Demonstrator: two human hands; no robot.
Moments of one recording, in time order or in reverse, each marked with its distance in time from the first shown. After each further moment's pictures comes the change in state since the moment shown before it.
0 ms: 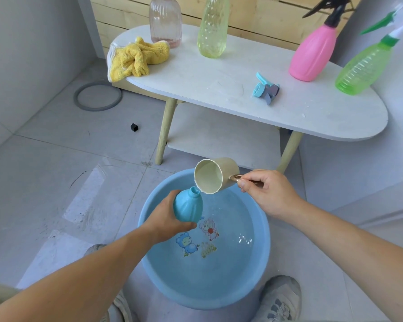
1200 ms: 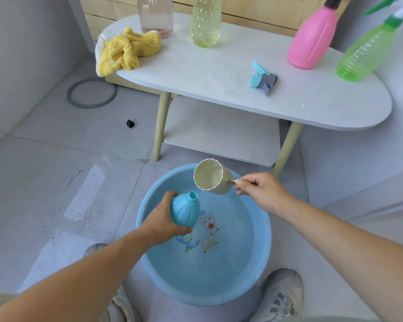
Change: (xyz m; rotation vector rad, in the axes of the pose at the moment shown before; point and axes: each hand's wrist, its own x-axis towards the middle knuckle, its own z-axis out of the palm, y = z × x) left_hand -0.004 -0.010 0.002 0.063 -0.060 -0.062; right_hand 0.013 0.041 0.024 0.168 -0.065 0.279
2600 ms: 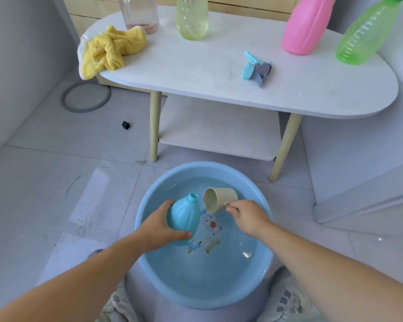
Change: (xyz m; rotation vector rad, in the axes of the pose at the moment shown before) left_hand -0.001 0.000 -0.005 -0.005 -0.095 -0.064; right_hand 0.012 0.077 0.067 -0.415 -0.118 0.115
